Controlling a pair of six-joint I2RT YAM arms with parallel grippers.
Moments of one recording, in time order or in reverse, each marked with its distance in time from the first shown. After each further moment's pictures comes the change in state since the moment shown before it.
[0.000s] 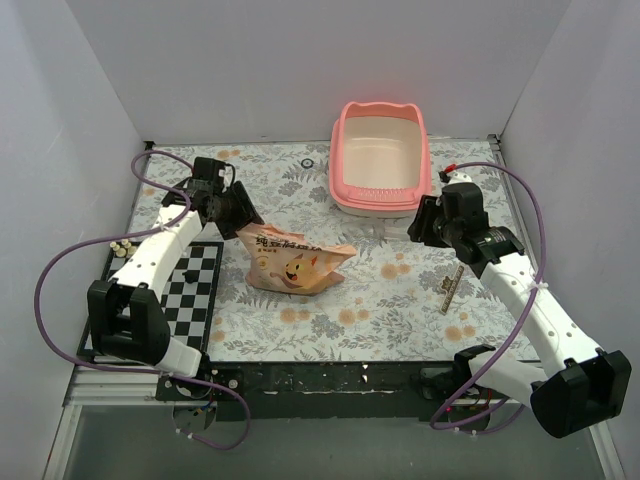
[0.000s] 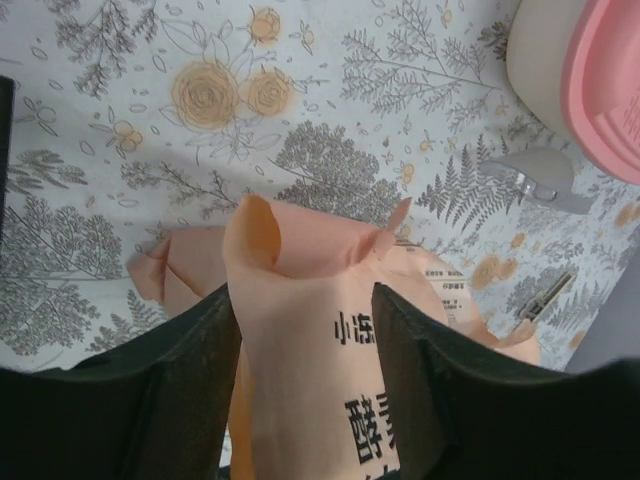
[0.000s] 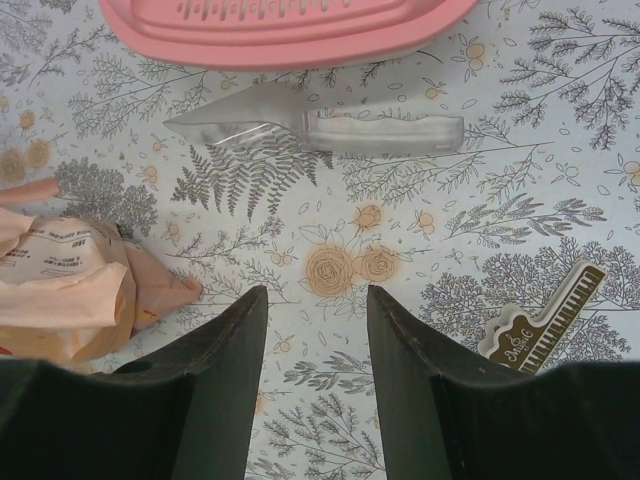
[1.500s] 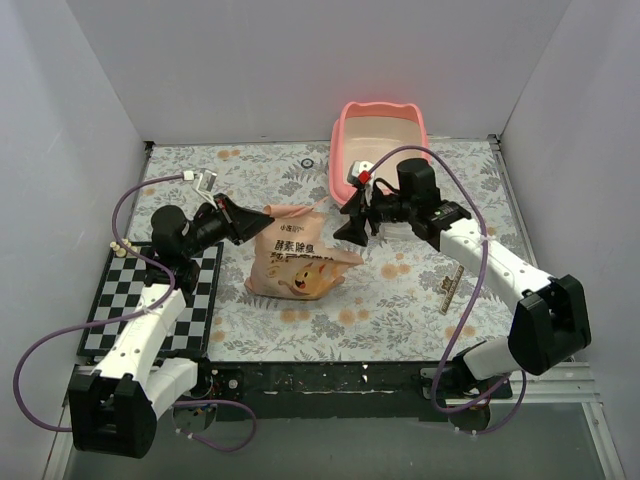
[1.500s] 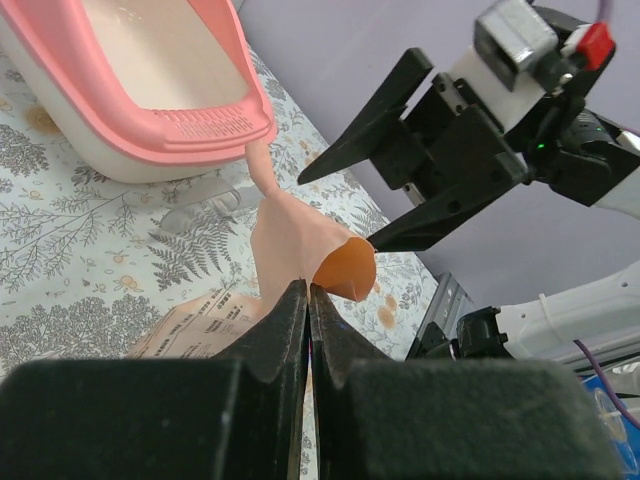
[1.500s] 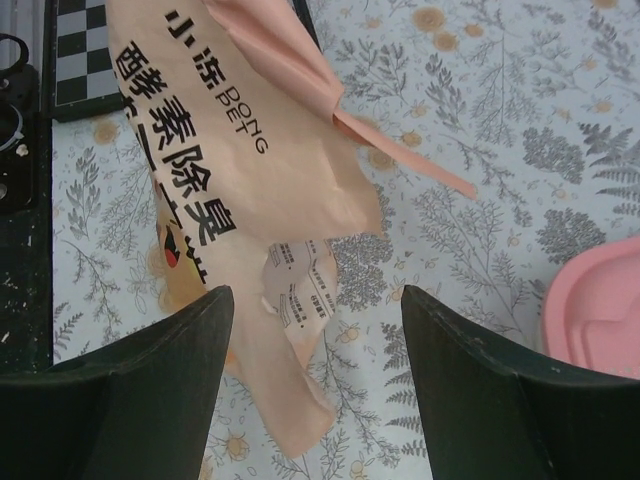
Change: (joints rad) left arm 0.077 -0.492 -0.584 1.098 0.650 -0.006; right arm 0.155 0.323 0.154 0.403 -0.858 -0.728
